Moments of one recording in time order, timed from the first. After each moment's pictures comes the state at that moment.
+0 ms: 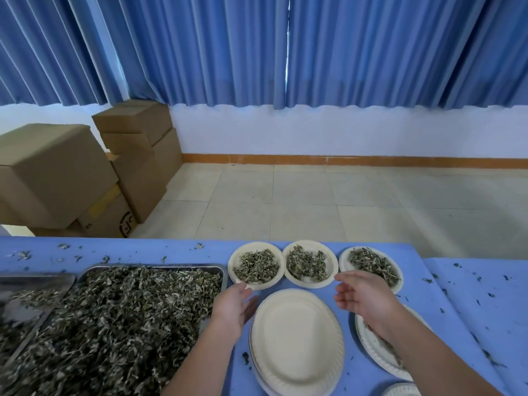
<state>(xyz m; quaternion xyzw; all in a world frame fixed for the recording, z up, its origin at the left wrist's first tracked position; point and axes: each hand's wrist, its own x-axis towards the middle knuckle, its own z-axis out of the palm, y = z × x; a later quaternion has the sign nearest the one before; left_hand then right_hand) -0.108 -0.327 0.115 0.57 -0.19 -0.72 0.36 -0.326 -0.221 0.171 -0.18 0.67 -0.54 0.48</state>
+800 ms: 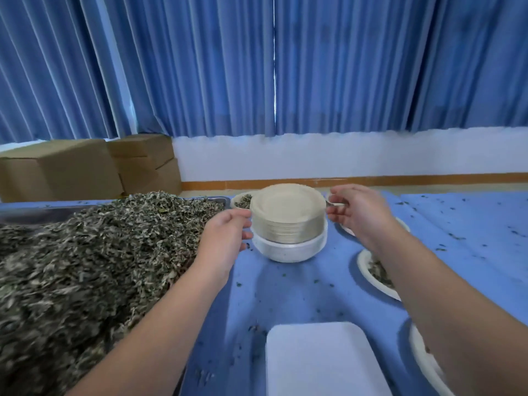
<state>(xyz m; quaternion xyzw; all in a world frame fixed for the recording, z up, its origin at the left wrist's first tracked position) -0.021 -0.133 0.082 0.42 -0.55 -0.53 0.49 -0.241 -0.081 0.104 -0.31 0.53 -0.72 0.34</state>
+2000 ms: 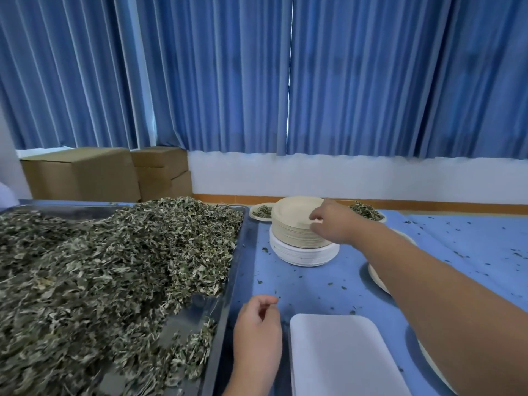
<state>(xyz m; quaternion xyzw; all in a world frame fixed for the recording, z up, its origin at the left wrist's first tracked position) 0.010 -0.016 -0.004 0.51 -0.55 -0.48 0.47 -0.196 -0.086 0.125 -0.66 0.75 -0.11 -0.01</state>
